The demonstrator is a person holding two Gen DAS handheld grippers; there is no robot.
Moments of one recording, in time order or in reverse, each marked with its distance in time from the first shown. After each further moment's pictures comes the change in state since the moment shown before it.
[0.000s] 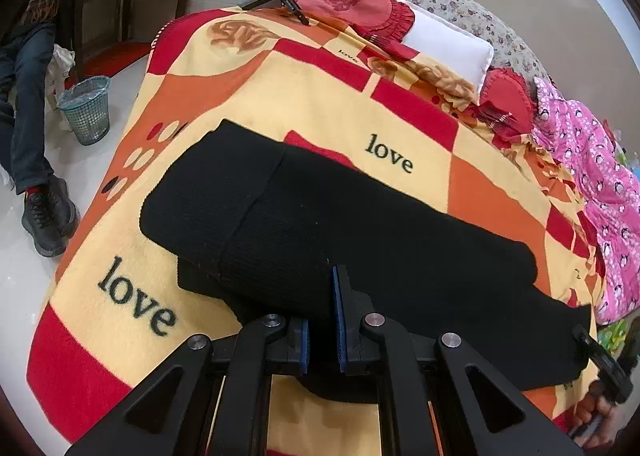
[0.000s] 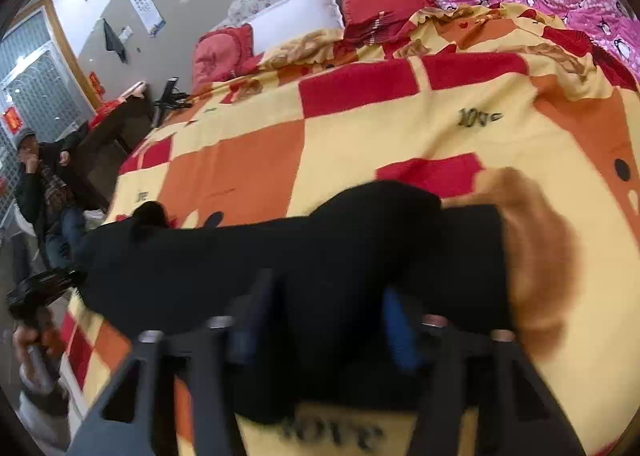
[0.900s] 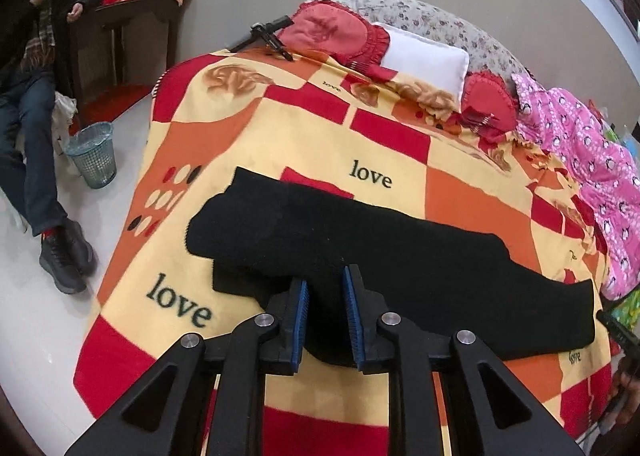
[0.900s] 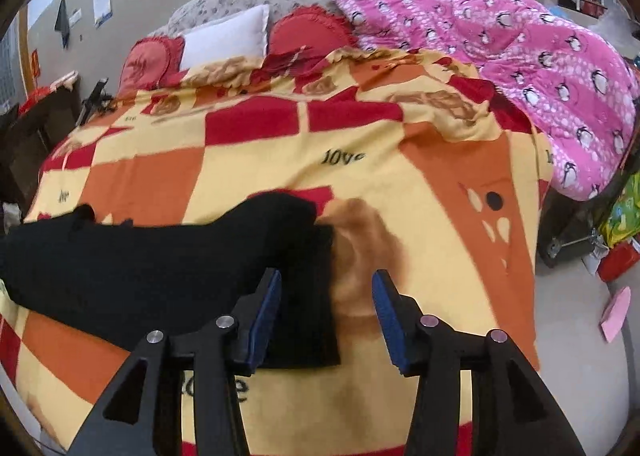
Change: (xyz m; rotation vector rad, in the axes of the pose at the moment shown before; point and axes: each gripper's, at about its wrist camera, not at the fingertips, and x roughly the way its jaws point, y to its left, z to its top) left arm -0.063 -0.013 -0.027 0.110 -0.100 0.029; right arm -0.062 -0.017 -0.005 -0.069 -0.063 -0.376
